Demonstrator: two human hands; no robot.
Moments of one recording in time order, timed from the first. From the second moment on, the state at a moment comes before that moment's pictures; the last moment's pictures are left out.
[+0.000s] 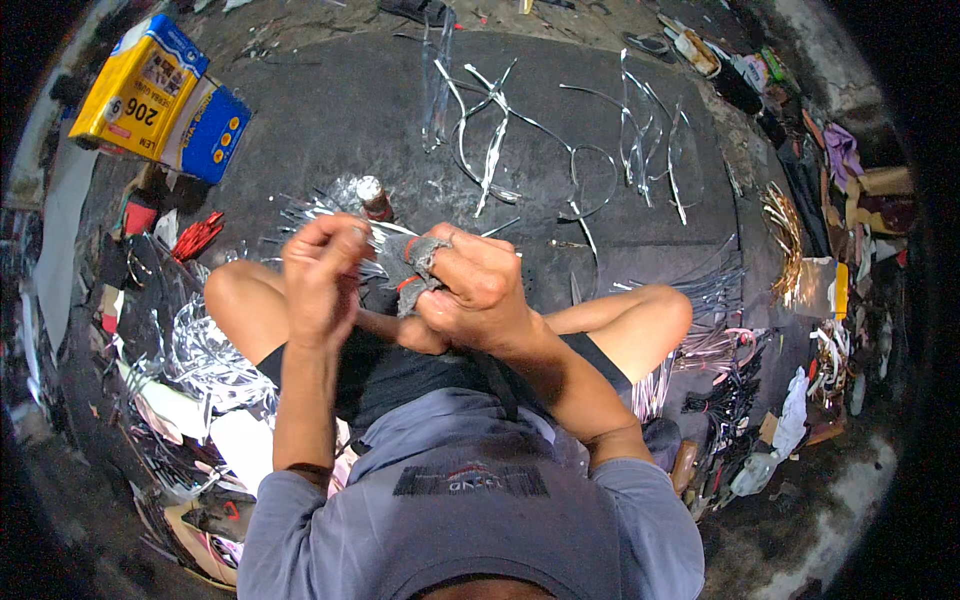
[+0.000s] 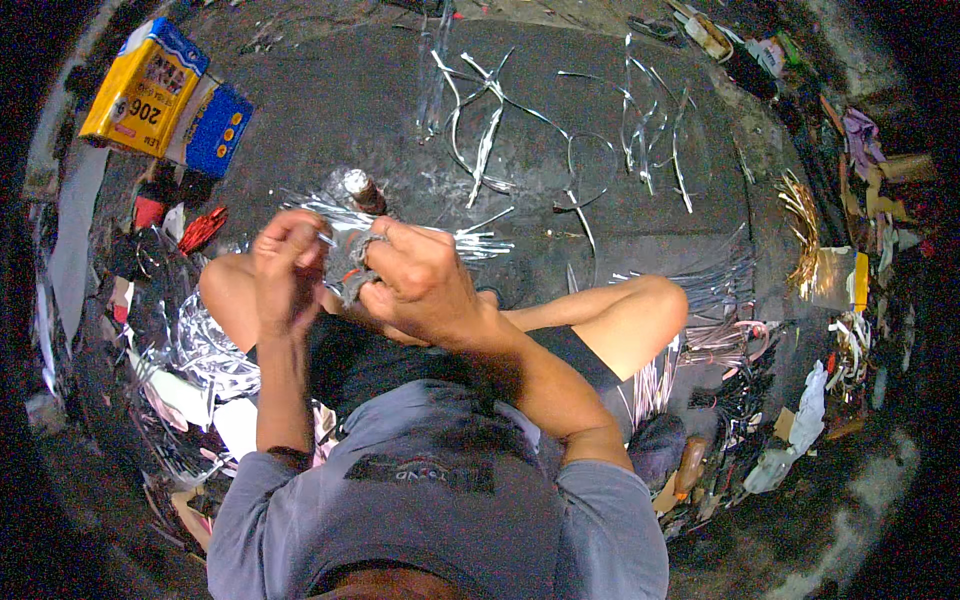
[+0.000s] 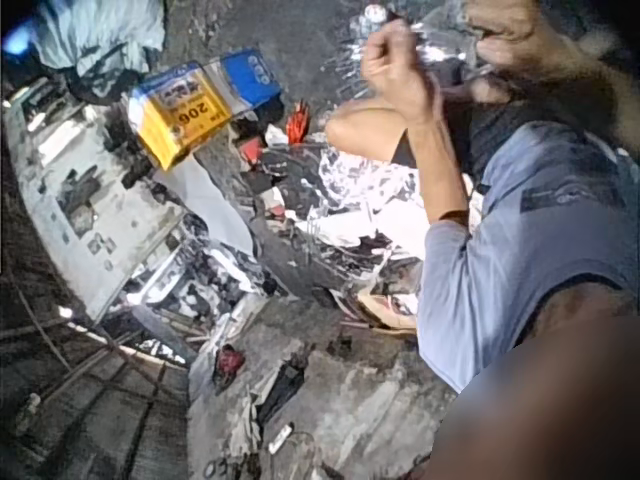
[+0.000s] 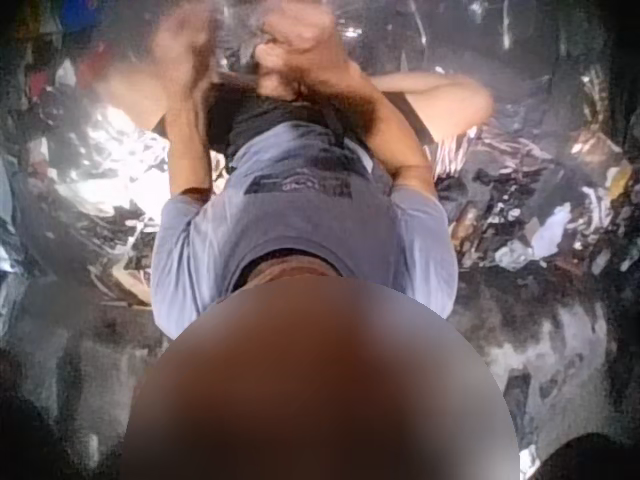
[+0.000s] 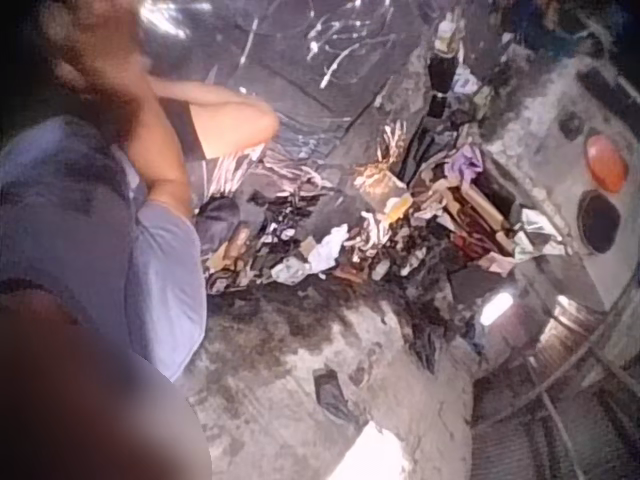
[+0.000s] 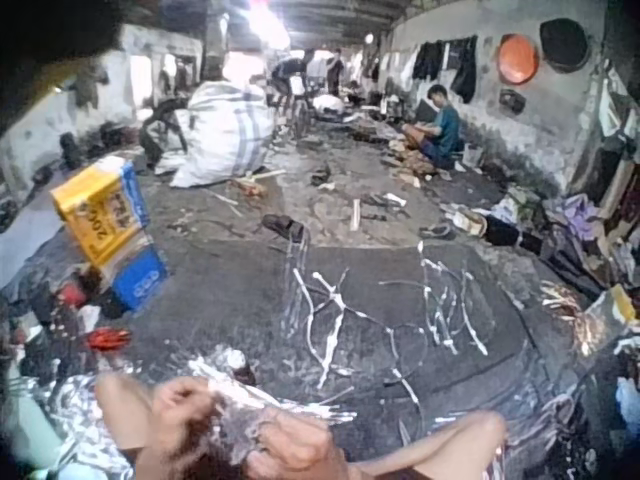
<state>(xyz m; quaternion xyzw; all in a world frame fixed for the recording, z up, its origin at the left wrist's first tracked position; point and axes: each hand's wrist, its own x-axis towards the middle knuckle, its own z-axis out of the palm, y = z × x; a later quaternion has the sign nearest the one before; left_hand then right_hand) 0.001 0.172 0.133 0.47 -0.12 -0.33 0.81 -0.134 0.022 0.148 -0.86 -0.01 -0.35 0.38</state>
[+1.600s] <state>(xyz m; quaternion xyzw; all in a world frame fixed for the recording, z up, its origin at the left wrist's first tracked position) -0.026 0.079 -0.024 0.77 -0.39 -0.33 0.37 -0.211 -0.175 -0.053 -0.63 0.41 -0.04 0.66</state>
